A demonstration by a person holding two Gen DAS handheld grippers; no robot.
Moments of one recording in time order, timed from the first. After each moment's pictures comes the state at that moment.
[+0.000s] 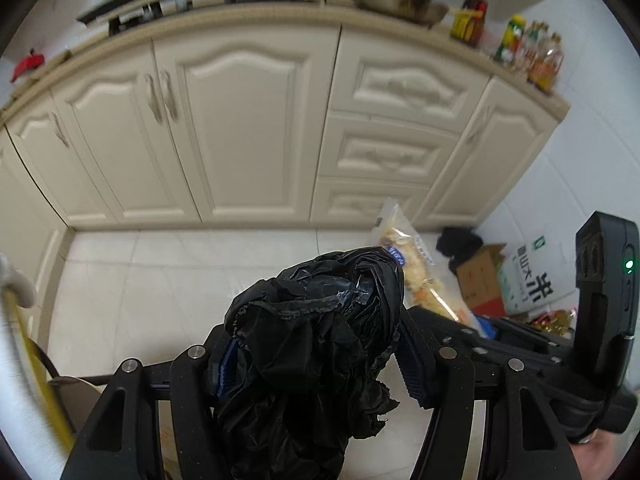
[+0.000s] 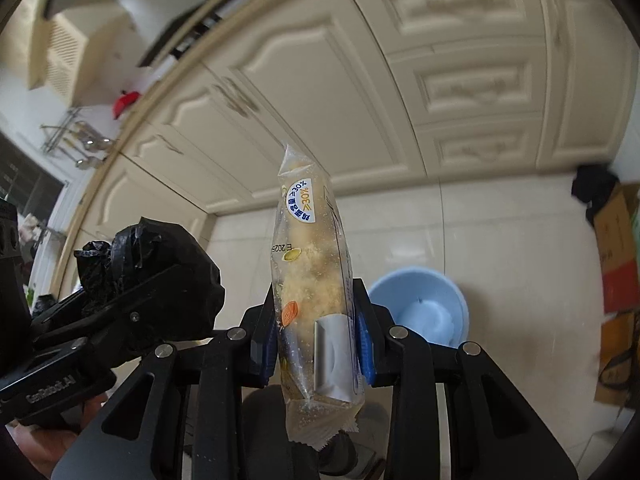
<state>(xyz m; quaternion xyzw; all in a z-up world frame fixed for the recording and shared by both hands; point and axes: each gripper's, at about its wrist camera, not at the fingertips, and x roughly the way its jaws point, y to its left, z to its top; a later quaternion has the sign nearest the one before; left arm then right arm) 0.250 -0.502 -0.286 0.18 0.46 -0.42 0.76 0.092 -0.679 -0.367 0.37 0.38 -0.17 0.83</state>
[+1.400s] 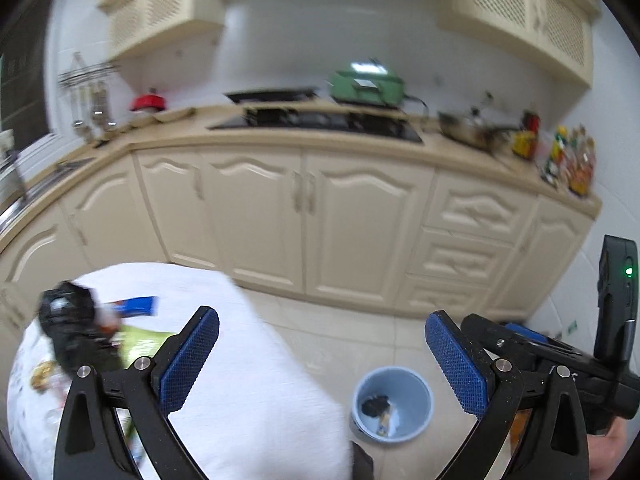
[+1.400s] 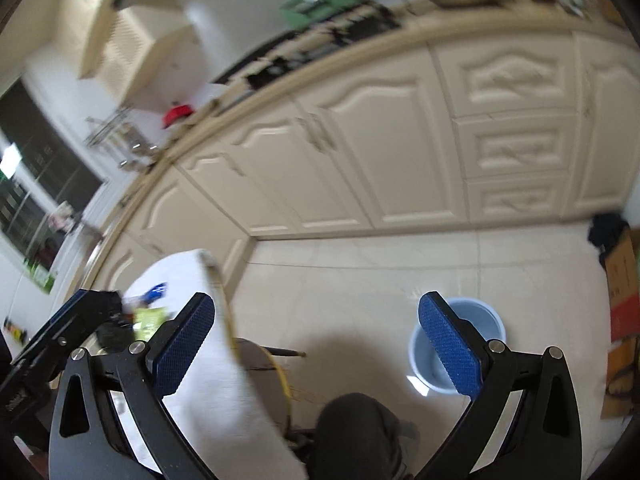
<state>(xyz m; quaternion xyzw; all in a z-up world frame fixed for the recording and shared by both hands) 0.175 -0.299 -0.135 0.08 0.30 -0.31 0.90 0.116 -0.548 -0.225 0.31 0.31 -0.13 0.89</state>
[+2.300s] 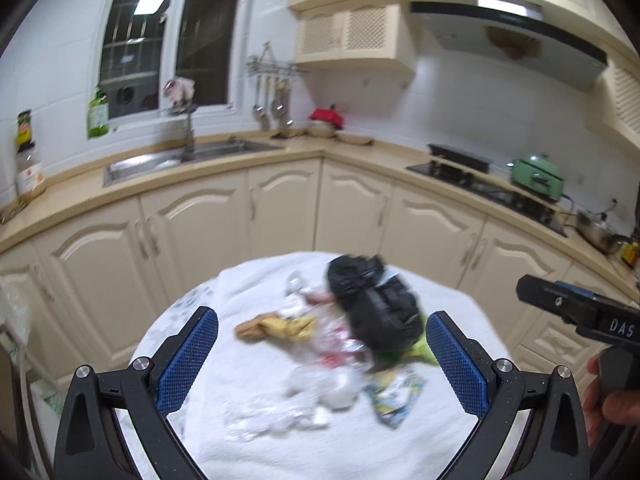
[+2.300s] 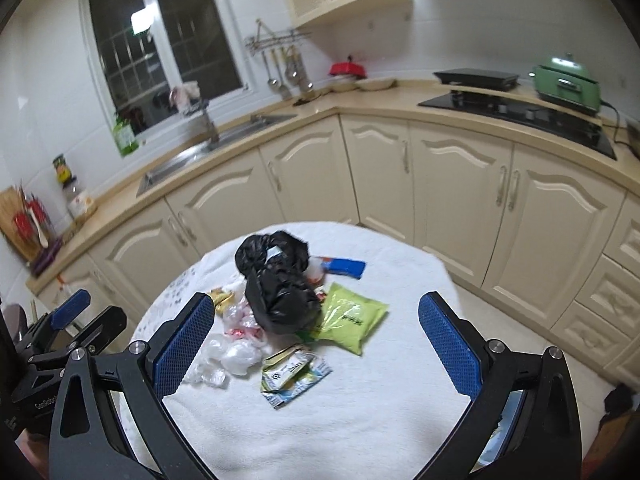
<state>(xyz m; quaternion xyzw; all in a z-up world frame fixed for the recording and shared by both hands) 0.036 -0.028 -0.128 -0.04 0.26 -0.08 0.96 0.226 -0.295 -0.149 0.09 0.32 0.07 0.94</state>
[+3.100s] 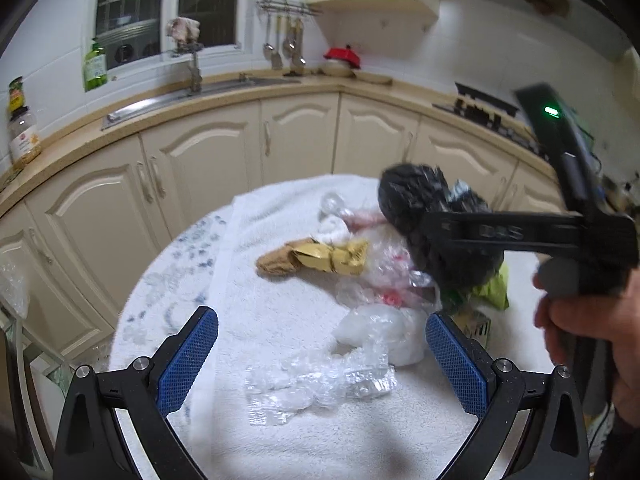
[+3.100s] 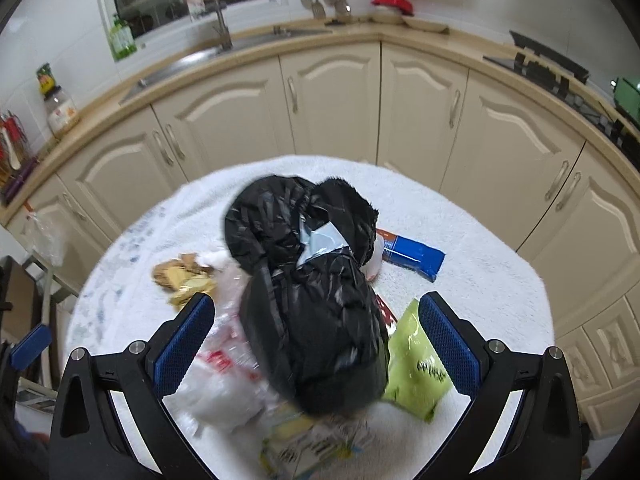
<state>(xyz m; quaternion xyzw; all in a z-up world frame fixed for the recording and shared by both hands) 0.139 -0.010 -0.174 -0.02 0.36 -0.08 0.93 0.361 -0.211 -0.245 0.00 0.44 0.09 0.89</state>
